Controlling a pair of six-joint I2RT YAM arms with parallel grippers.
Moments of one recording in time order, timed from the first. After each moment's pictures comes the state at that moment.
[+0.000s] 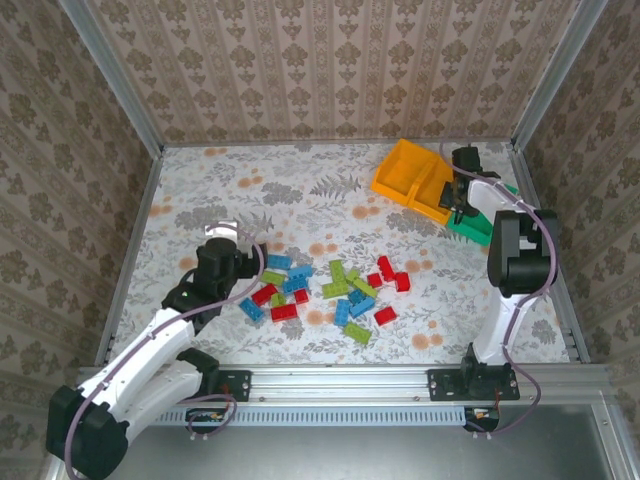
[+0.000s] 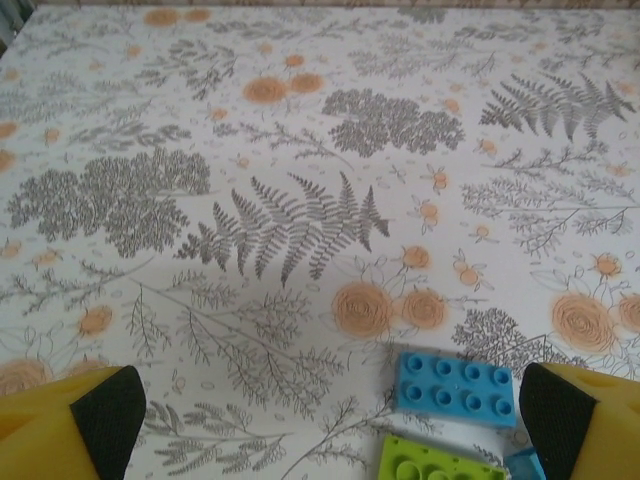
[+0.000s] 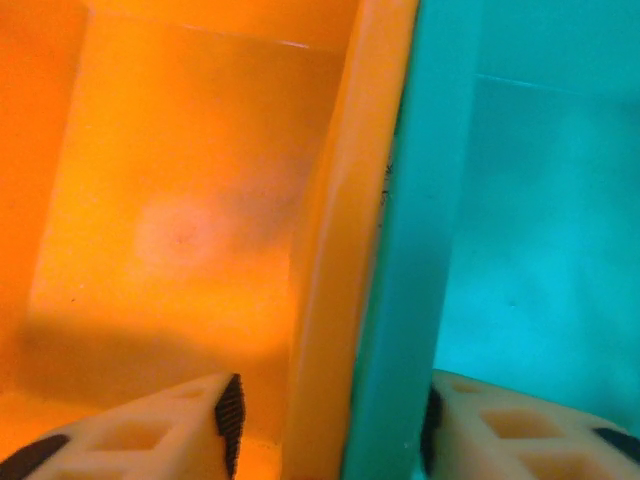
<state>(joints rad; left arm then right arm) -0.52 0.83 0.52 -0.27 -0.34 -0.28 -0.05 1.95 1.40 -0.54 0.20 0.34</state>
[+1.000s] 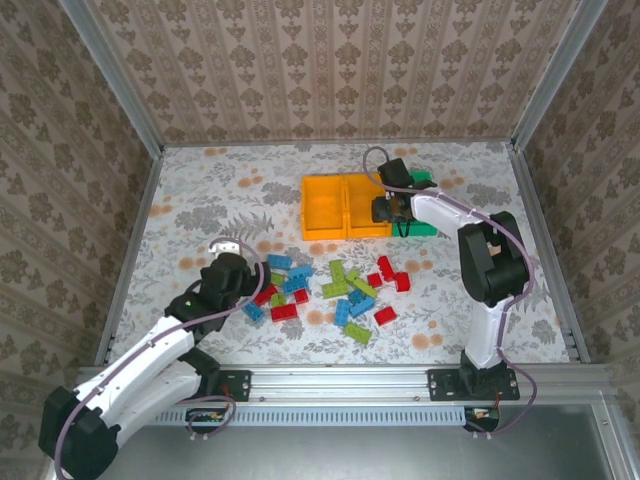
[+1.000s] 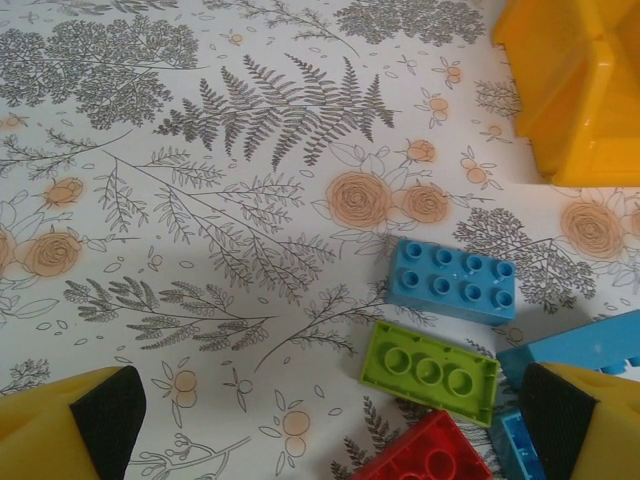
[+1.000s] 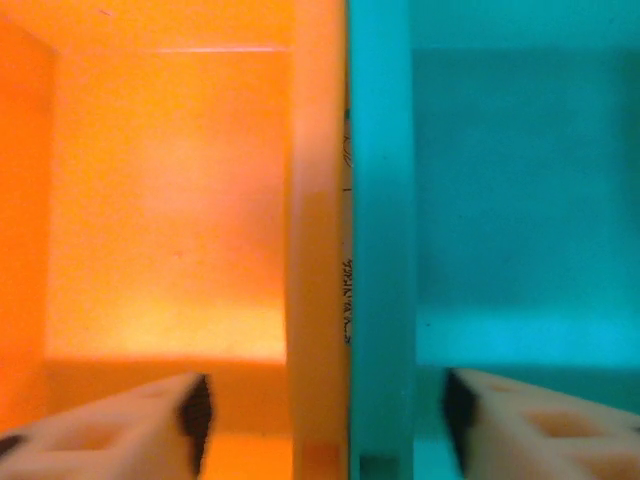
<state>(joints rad) -0.63 0.78 0.45 -0.40 -0.38 -0.46 0.33 1.91 1.37 -0.52 0.15 0.31</state>
